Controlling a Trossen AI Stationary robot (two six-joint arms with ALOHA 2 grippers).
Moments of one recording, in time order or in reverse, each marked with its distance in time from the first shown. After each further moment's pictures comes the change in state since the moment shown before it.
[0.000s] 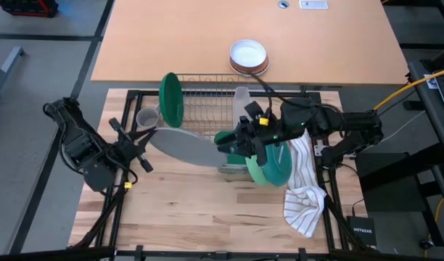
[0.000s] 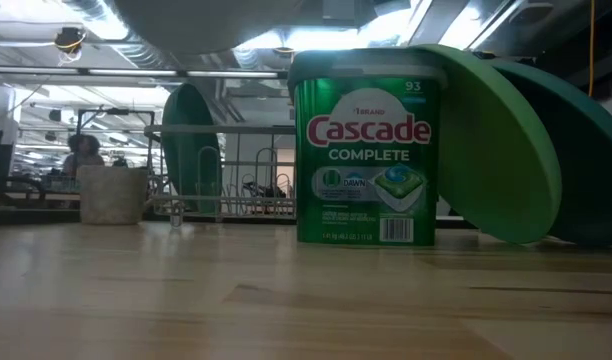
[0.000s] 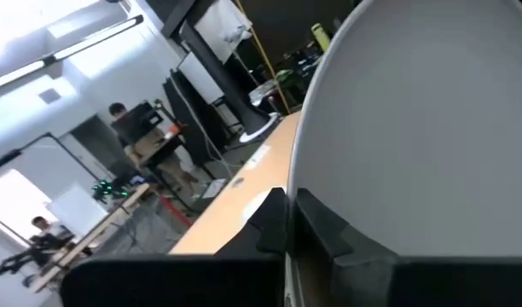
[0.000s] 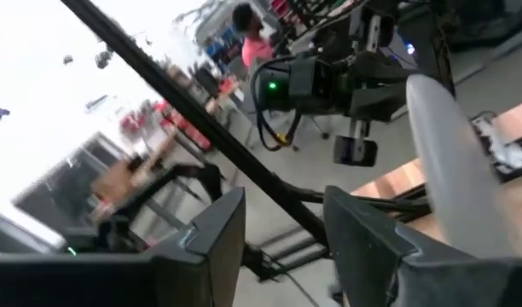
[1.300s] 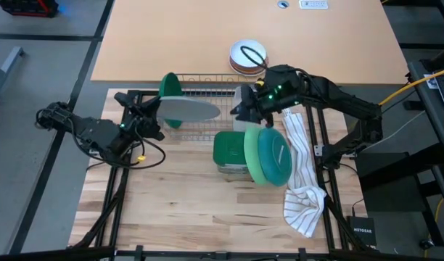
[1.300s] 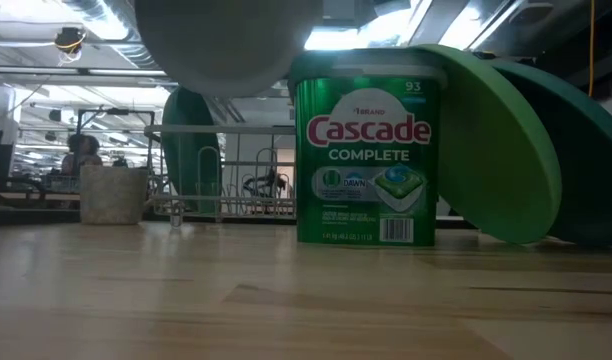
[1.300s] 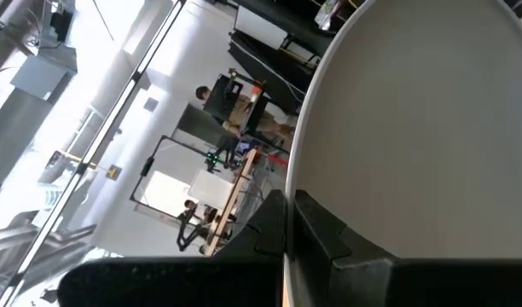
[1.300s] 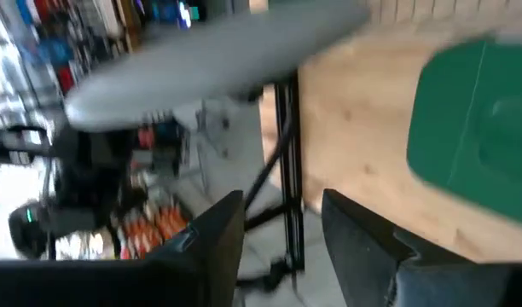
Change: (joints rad) left arm 0.354 -0.008 0.001 0.547 0.058 1.025; right arm -0.378 -0.033 0.000 -0.534 -0.166 0.819
